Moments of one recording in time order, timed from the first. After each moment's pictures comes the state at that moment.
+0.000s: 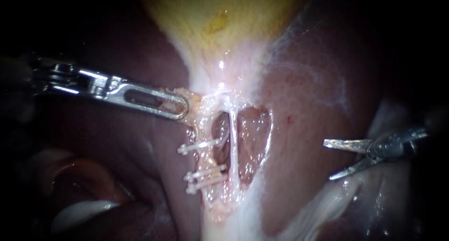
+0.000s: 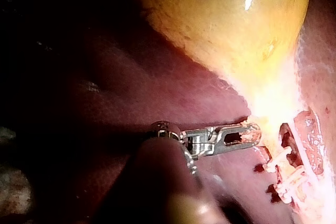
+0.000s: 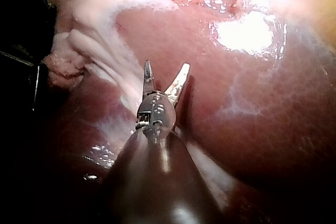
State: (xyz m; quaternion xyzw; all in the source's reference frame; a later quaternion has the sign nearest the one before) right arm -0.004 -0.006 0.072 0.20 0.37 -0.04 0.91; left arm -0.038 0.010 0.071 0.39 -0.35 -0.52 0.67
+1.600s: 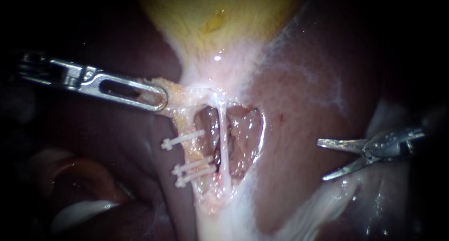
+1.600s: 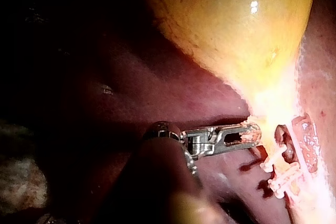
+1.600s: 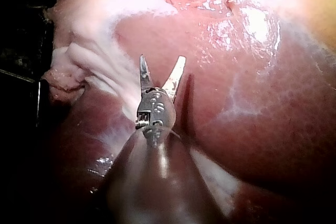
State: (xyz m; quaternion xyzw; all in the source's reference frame) right arm -0.001 -0.006 0.070 0.23 0.40 0.00 0.89; left arm -0.034 0.011 0.066 0.39 -0.35 -0.53 0.67
